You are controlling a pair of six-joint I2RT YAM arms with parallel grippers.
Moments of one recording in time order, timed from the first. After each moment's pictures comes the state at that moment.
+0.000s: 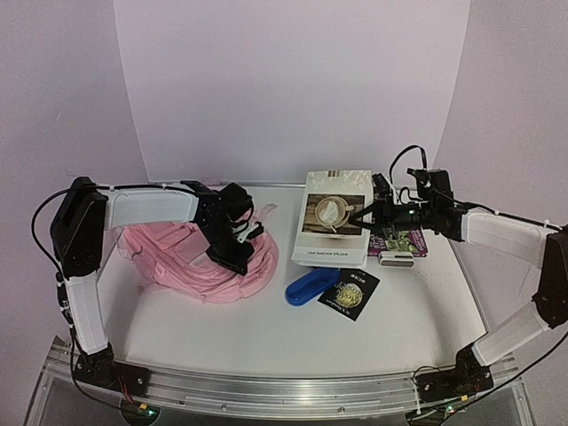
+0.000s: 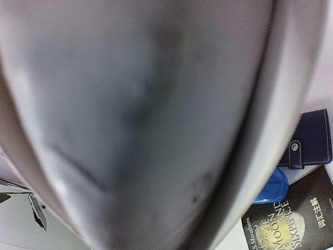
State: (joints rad) left arm -0.76 1.91 1.46 -0.83 0.21 -0.19; right arm 0.34 1.43 0.96 -0.09 -0.87 0.59
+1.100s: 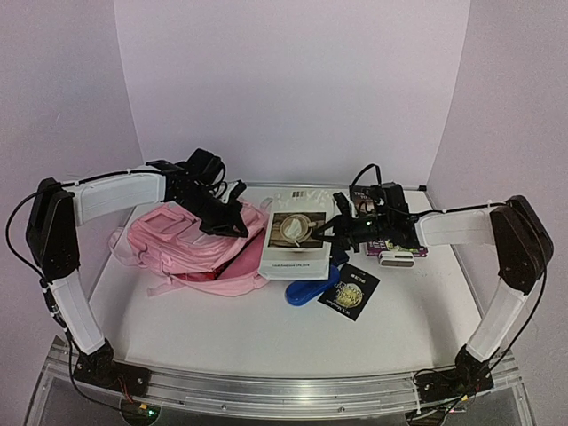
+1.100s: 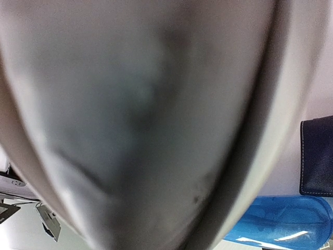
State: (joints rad) left arm -0.61 1.78 1.46 -0.66 0.45 -0.40; right arm 0.51 1.75 1.02 0.20 -0.80 0.80
